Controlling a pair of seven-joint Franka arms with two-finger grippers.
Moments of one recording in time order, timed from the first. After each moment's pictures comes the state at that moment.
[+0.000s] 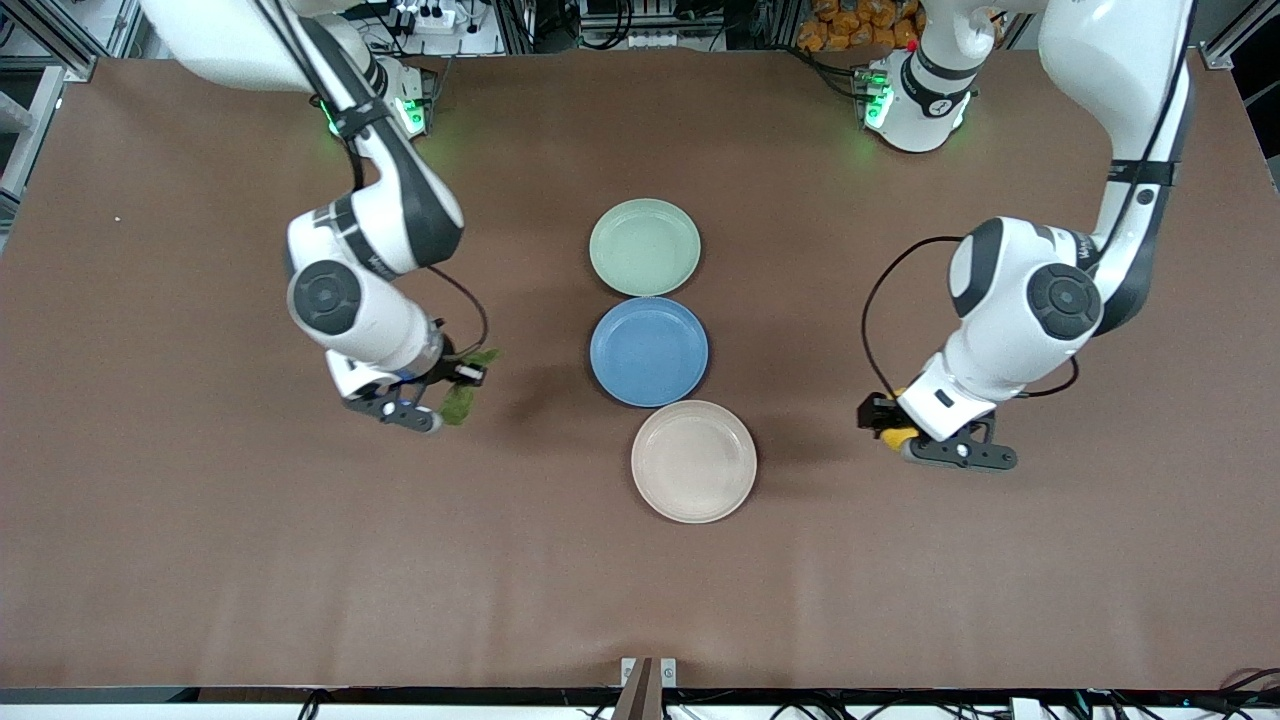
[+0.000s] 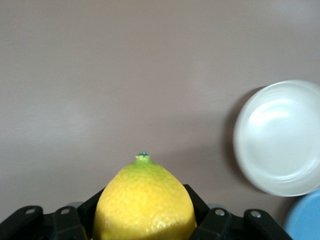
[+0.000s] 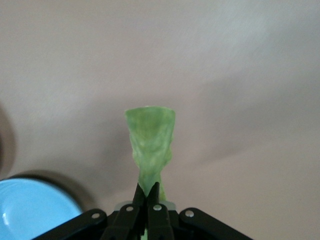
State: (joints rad) left arm -0.18 0.41 -0.15 -1.75 -0.05 2.35 -0.19; right arm 0.31 0.40 0.15 -1.80 0.04 2.14 0.78
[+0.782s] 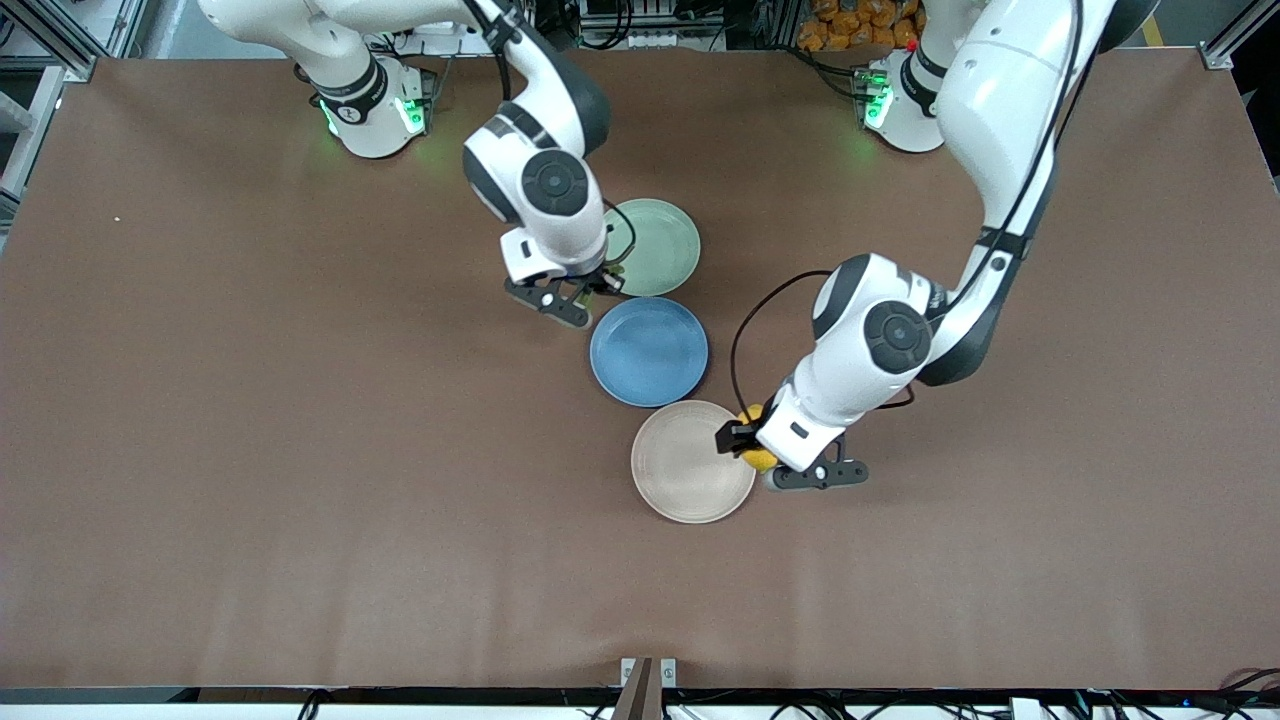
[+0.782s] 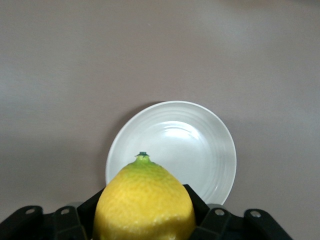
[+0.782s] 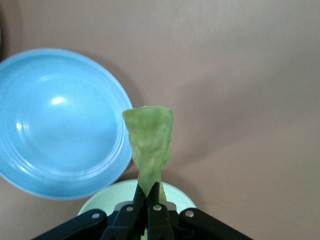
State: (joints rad) left arm -0.30 0.72 -0.24 -1.45 -0.06 2.39 -0.56; right arm 0.67 0.40 0.15 -1.83 0.04 2.10 1.28
